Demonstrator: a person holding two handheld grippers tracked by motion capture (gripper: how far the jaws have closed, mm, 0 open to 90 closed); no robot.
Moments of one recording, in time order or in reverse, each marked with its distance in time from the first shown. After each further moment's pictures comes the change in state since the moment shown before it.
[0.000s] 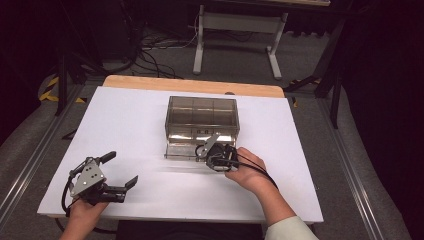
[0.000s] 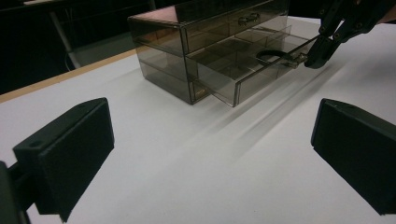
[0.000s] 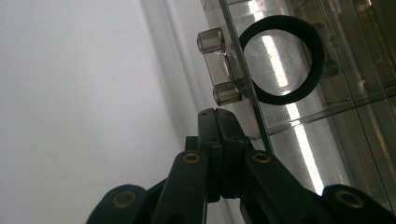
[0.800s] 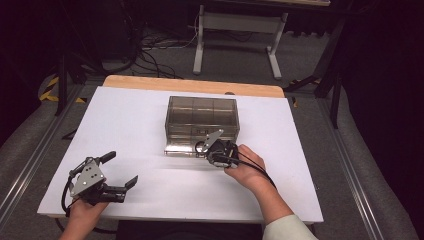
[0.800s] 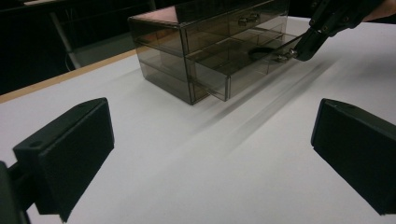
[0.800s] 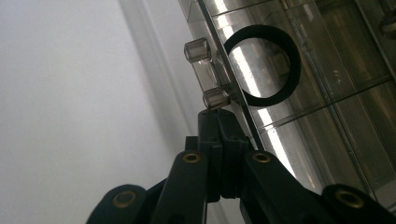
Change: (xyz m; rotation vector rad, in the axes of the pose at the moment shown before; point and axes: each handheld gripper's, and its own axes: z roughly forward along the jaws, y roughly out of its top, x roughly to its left) left arm 0.000 0.000 0.000 0.000 0.000 0.002; right arm -0.008 0.001 -0.002 -0.054 -0.072 0.049
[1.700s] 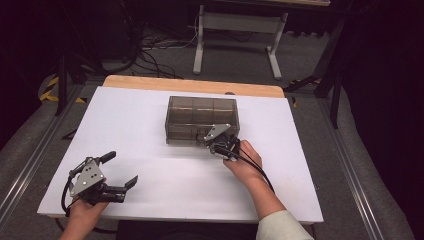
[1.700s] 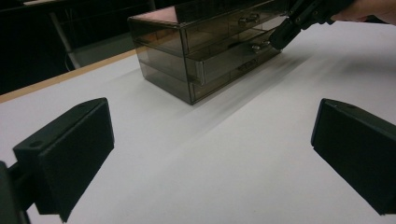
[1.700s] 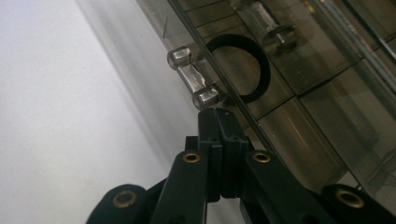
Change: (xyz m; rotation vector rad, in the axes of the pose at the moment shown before) left arm 0.000 0.000 0.000 -0.001 -0.001 -0.001; right arm -0.020 -0.003 0.007 -0.117 -0.144 0.120
